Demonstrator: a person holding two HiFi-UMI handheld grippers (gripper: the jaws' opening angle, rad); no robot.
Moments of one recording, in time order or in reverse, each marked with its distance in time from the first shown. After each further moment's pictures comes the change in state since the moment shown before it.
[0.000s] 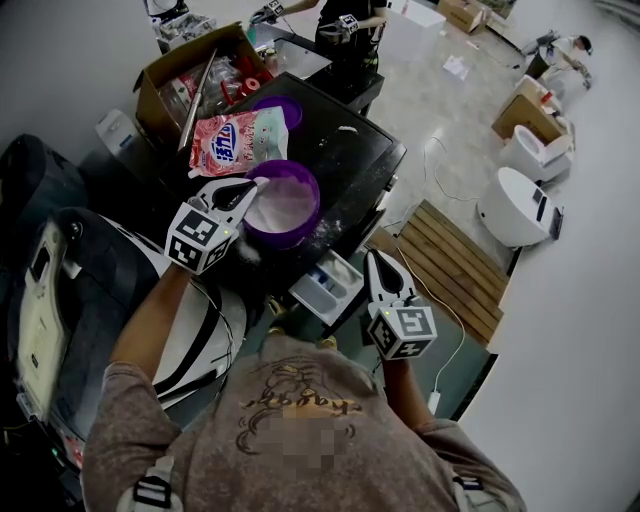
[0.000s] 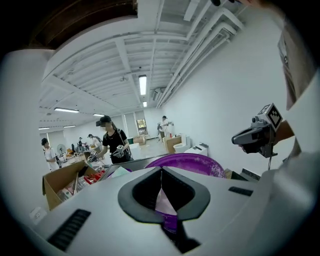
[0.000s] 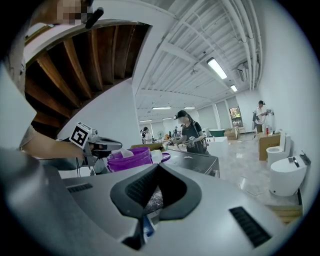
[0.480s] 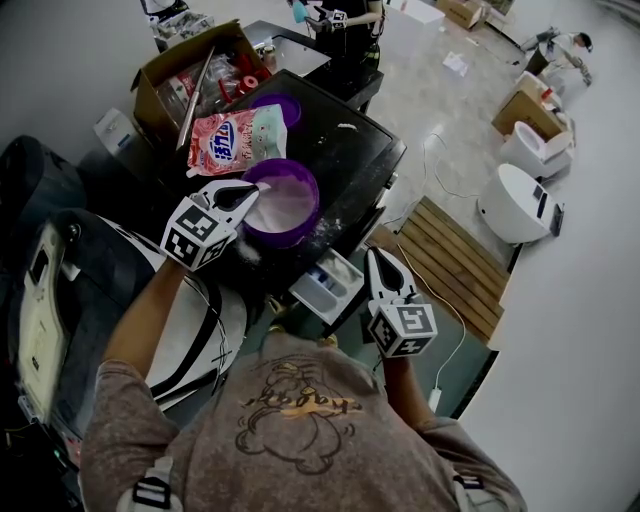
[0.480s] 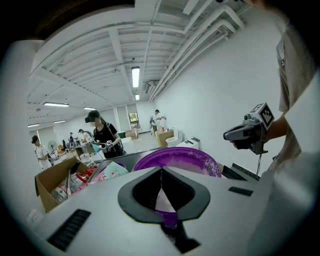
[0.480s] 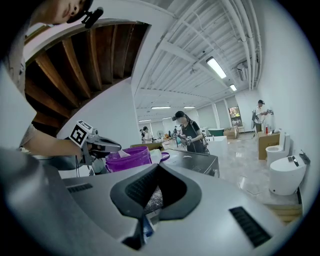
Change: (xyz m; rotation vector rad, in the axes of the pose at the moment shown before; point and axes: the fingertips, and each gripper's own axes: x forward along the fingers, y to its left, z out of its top) left arm 0.006 -0.010 -0.009 0.019 0.085 -0.099; right arm 0.003 -0.003 -0.001 0.011 0.001 -0.005
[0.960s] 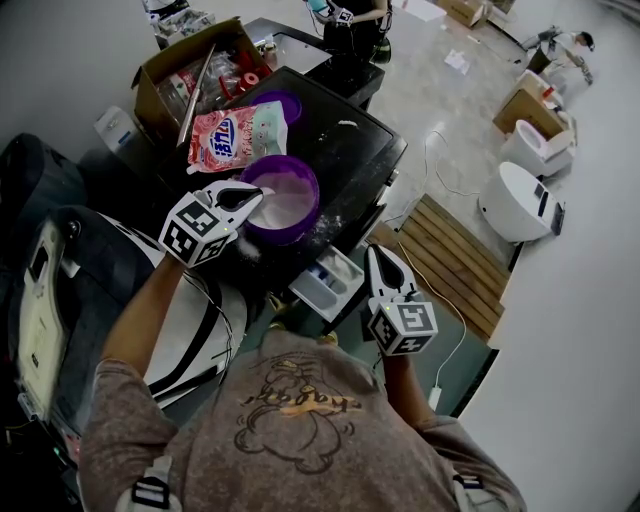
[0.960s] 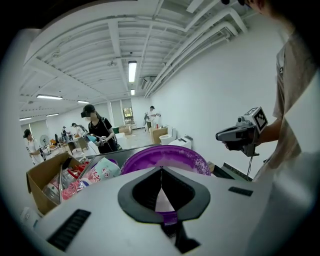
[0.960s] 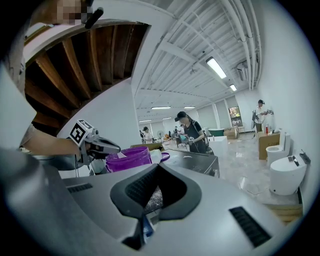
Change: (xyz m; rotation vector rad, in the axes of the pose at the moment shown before) left arm 0.001 -0.016 -0.003 -0.020 0.044 -0.086; right arm -0.001 -0.001 -0.002 -0.005 -0.002 0.006
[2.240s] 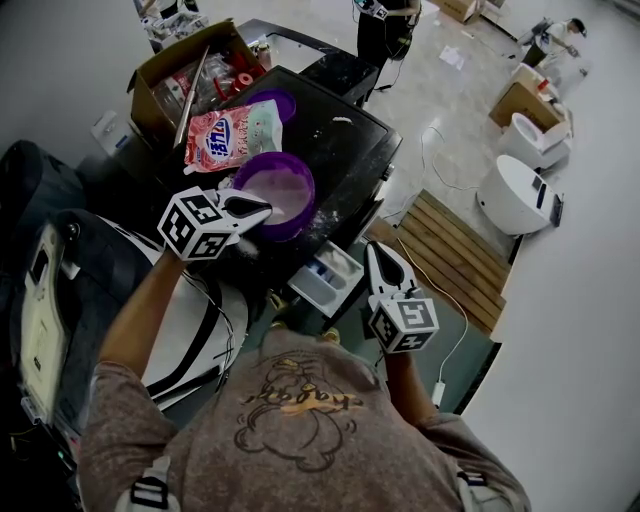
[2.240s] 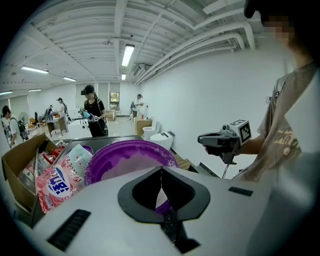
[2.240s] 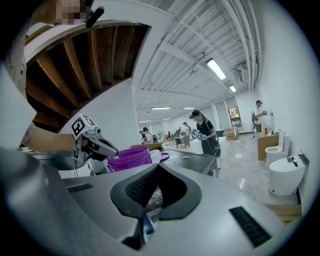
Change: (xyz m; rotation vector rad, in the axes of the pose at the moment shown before) left arm 0.002 -0.047 0.000 -0.105 0.109 -0.240; right arm -0.010 0.003 0.004 0.012 -0.012 -0.004
